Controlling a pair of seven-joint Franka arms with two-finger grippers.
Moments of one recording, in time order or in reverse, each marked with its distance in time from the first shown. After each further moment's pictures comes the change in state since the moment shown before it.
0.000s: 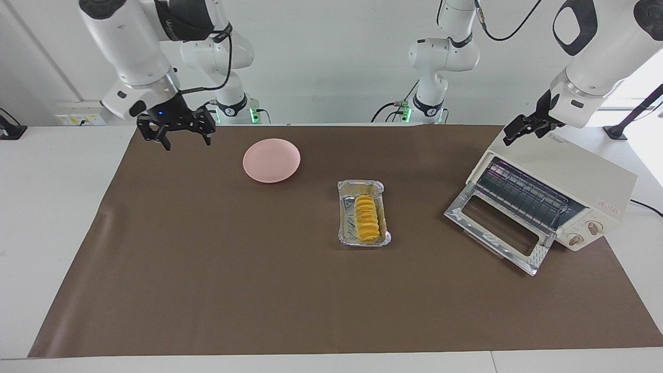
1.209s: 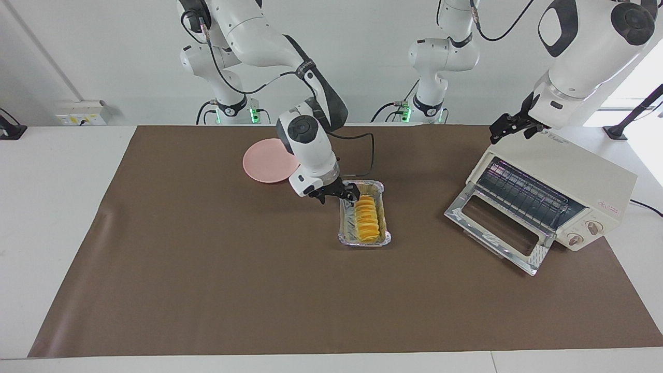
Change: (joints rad) left arm 0.036 -0.024 -0.080 -0.023 0.002 -0.012 0.105; right arm 0.408 0.477 0.006 -0.066 0.309 0.681 0.667
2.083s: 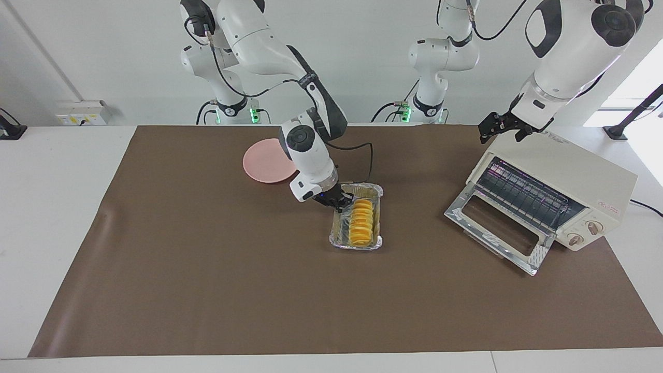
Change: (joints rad) left arm 0.003 -0.004 -0.052 -0.018 0.000 0.034 -0.009; right arm -0.055 -0.020 -0.018 -0.038 0.000 0.043 -0.191
